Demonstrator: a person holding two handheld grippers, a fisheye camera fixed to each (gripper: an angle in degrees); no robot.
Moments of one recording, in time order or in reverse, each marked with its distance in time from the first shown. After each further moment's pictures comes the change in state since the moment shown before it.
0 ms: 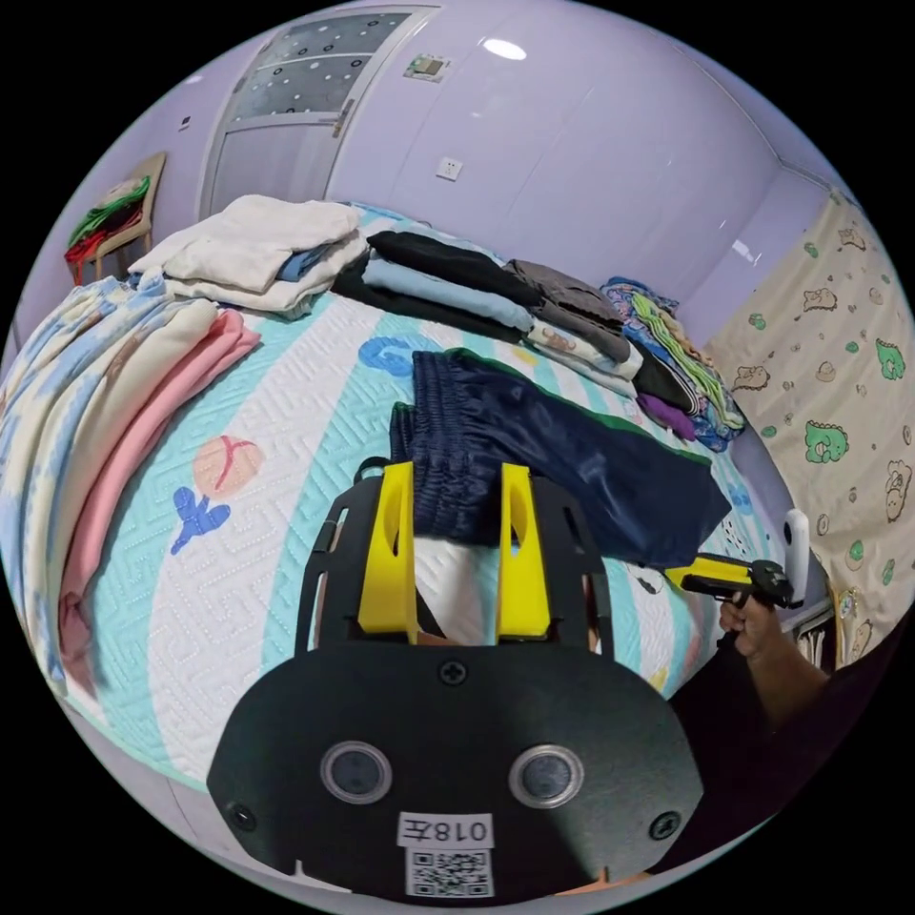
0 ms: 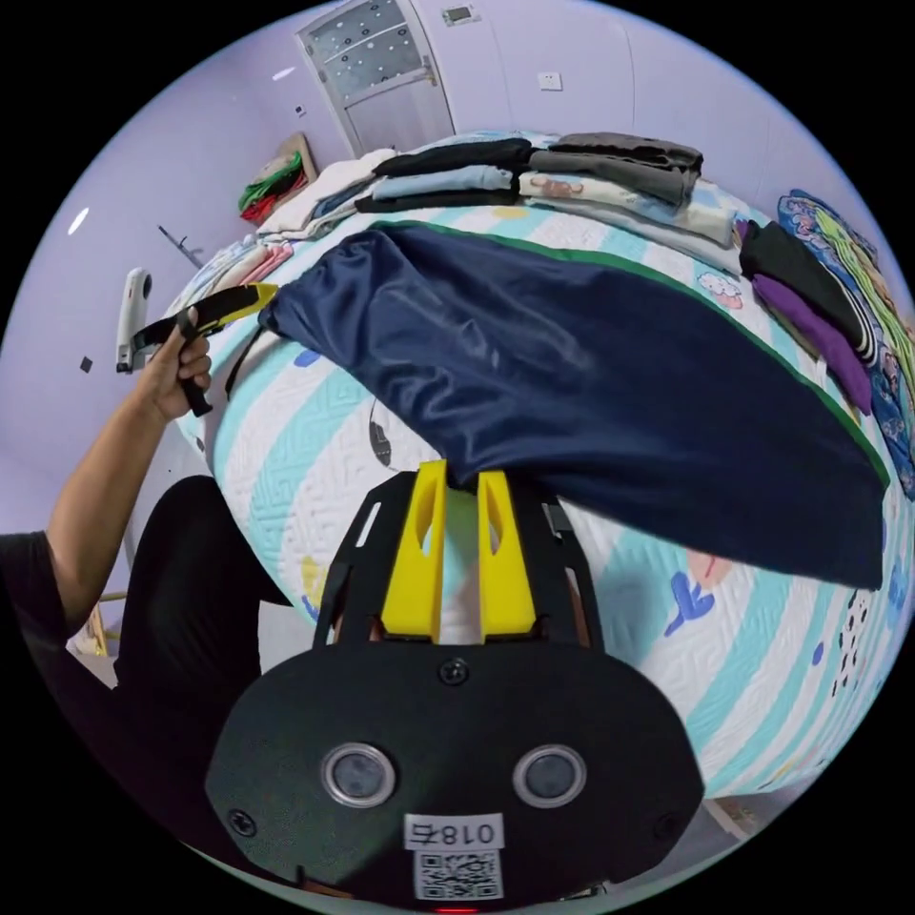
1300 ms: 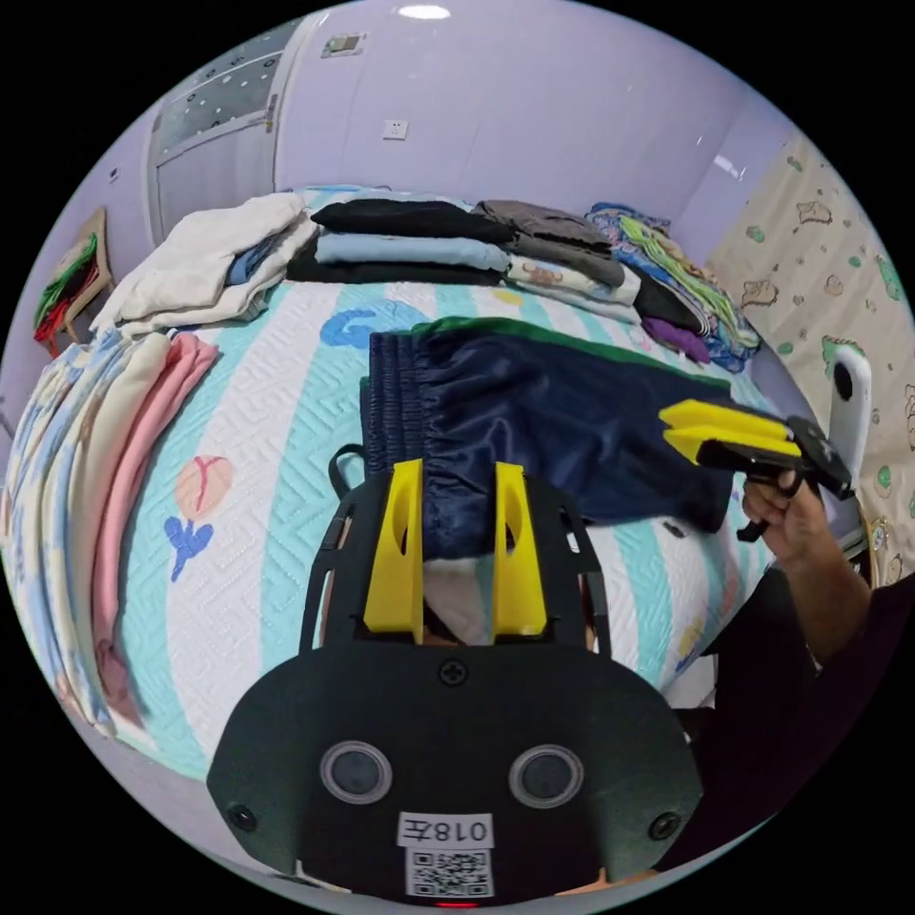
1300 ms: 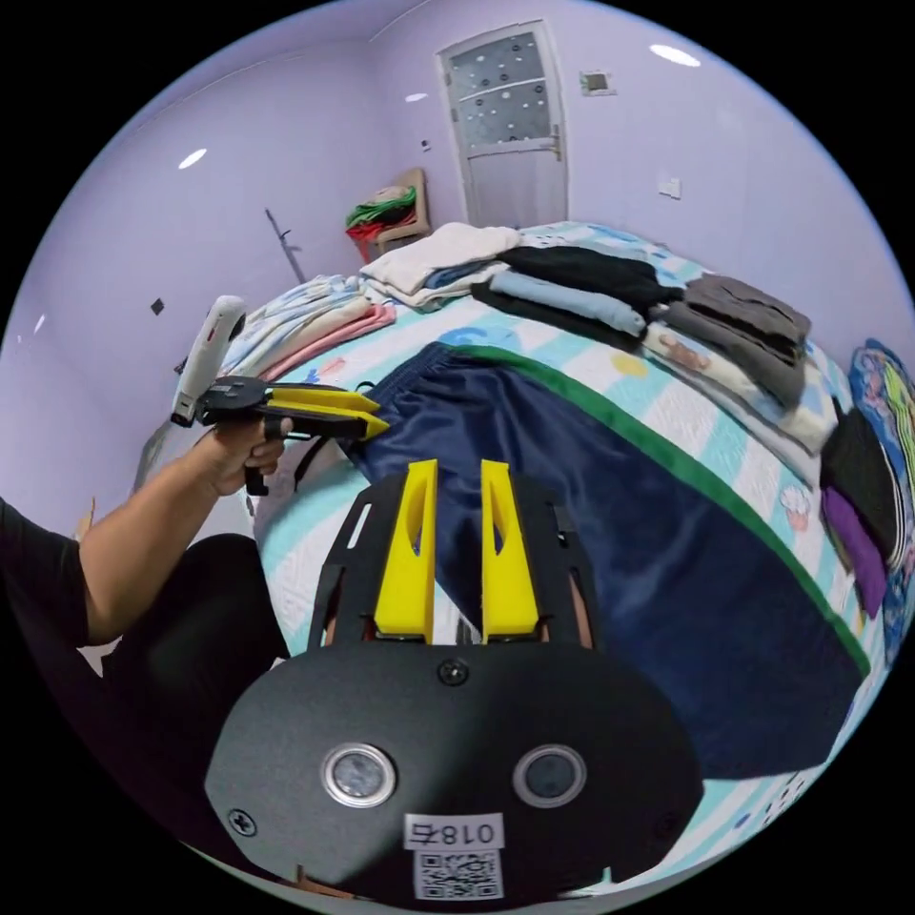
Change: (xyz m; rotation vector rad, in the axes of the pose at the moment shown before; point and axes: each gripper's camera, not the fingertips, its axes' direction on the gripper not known) left arm 0.080 -0.048 -0.023 -0.164 -0.096 0.187; right arm -0.041 -0.117 0.041 0.179 -0.094 -0.316
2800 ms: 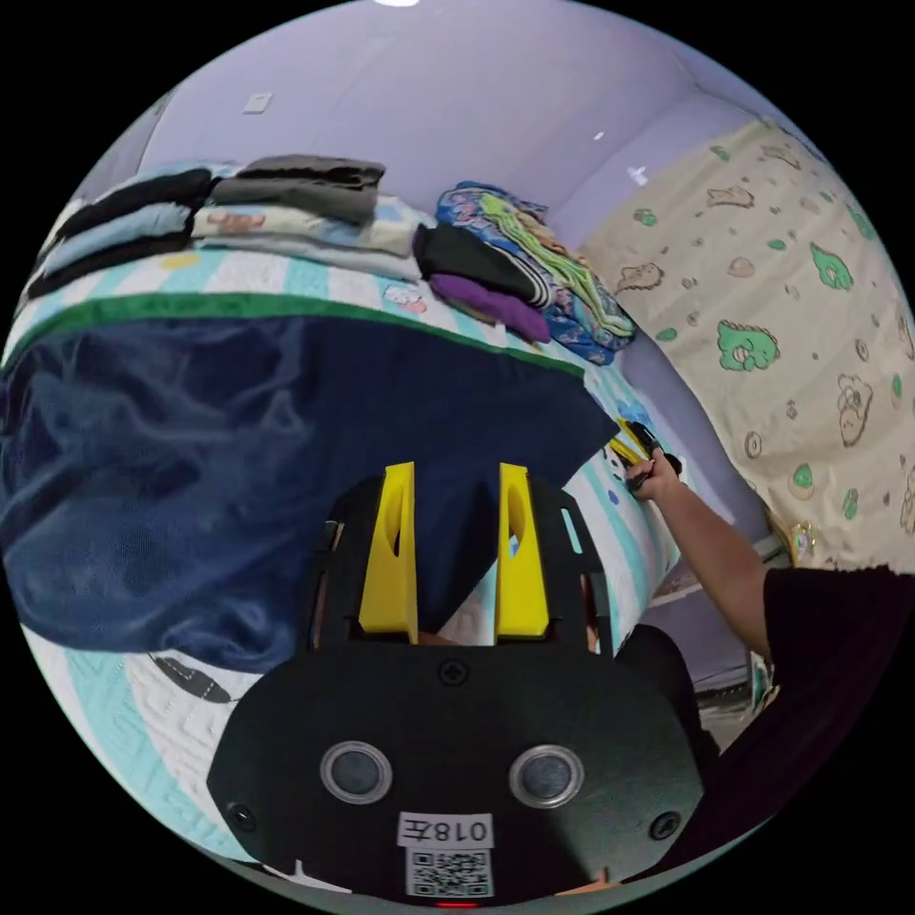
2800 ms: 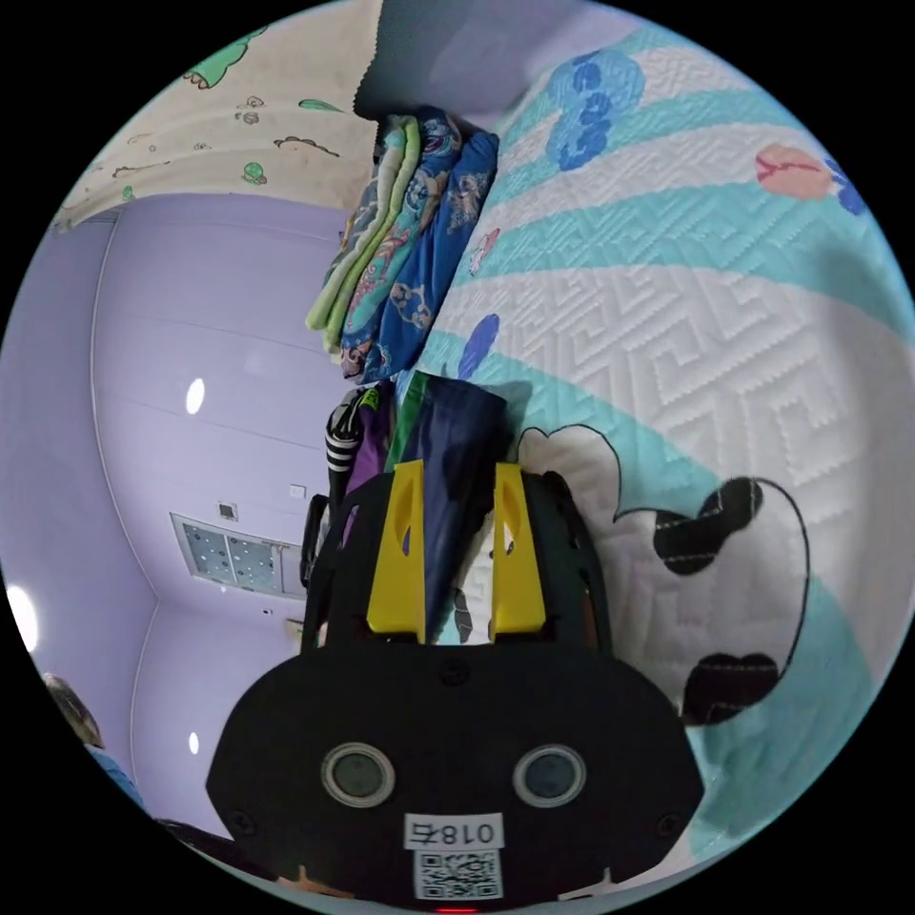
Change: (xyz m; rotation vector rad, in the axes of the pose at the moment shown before) left arm 0.279 -0.020 0.115 0.030 0.439 -0.037; right arm 0.509 0.483 -0.338 0.748 -0.027 1.410
